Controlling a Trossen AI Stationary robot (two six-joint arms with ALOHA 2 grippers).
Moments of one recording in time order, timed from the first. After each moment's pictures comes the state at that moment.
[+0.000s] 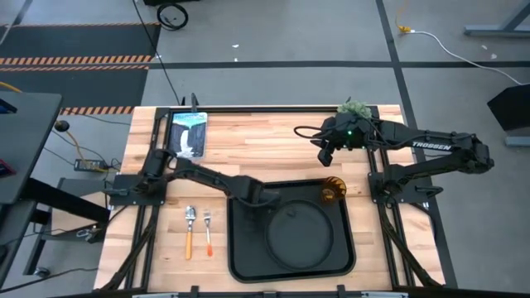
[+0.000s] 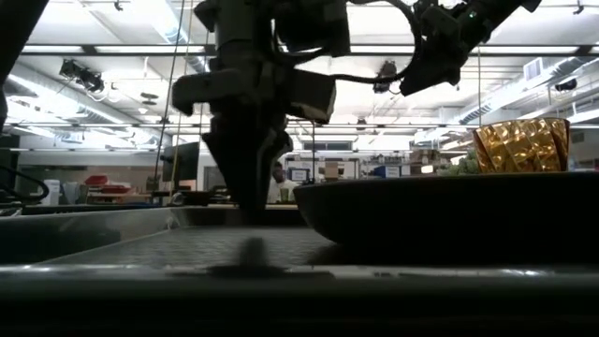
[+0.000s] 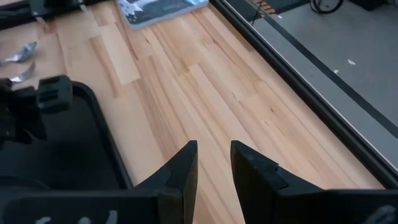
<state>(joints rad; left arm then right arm) -0.20 2.06 1.50 -0.83 0.02 -0.05 -0.25 1.01 0.88 -0.54 0.17 0.16</state>
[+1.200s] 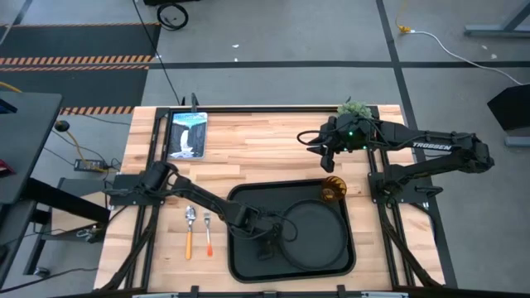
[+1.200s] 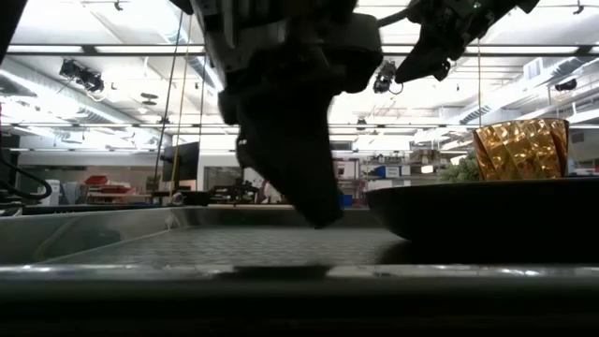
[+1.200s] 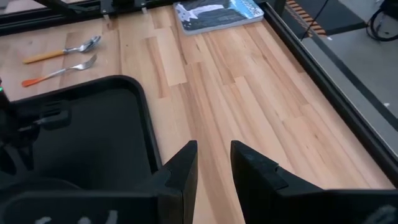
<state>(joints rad) -0.38 2.10 1.49 -0.45 -0.02 -0.60 -0.23 1.01 0.88 -0.49 0.00 0.05</state>
